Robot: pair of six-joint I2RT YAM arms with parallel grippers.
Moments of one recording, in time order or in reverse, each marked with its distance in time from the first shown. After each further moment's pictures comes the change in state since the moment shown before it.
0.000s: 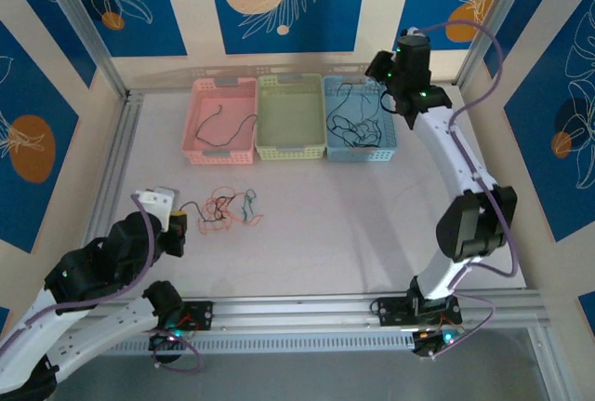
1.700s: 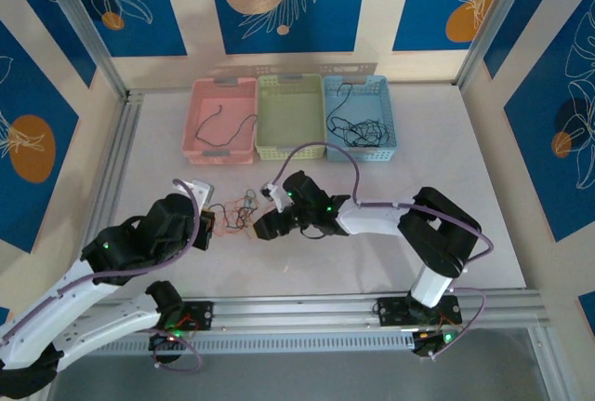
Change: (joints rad) left arm 0.000 0.210 -0.013 0.098 0.138 0.014; right arm 0.742 -0.014 -0.789 0.486 -0.506 -0.137
